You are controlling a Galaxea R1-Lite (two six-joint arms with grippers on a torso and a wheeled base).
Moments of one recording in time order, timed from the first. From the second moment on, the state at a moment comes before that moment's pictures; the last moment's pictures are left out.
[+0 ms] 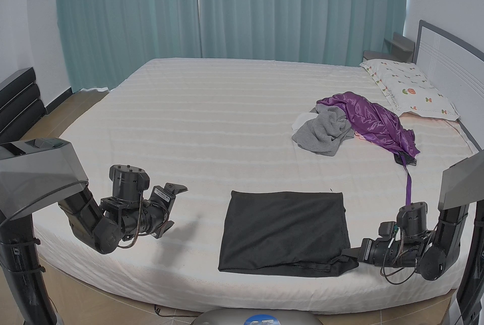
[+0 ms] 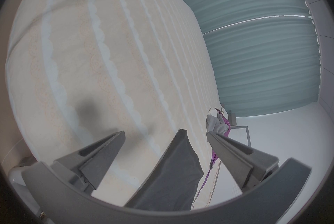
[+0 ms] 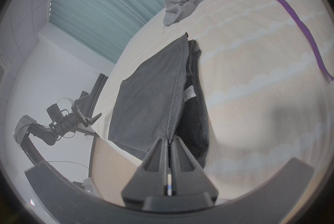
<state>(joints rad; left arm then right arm) -0.28 2.16 -0.67 -0.92 -0.11 -1.30 0.22 2.21 -0.18 -1.30 0.39 0.57</state>
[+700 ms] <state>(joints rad) -0.28 2.16 -0.67 -0.92 -0.11 -1.30 0.18 2.15 -0.11 -1.30 0.38 0.49</state>
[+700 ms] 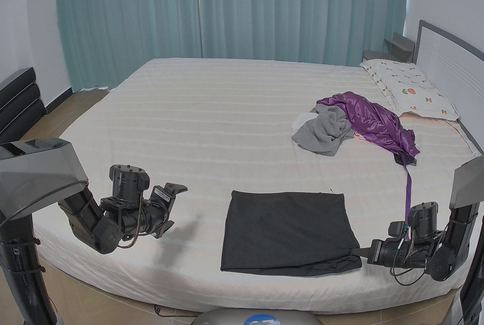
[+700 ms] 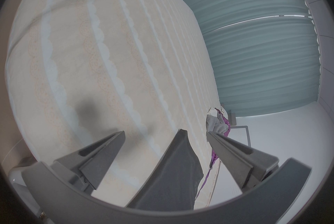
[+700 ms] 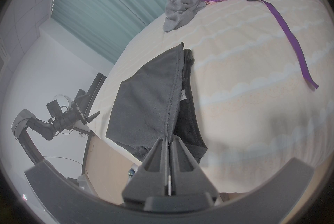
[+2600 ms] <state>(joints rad) -0.28 2.16 -0.67 -0.92 -0.11 -1.30 0.12 2.42 -0.97 -0.88 0.25 0.72</state>
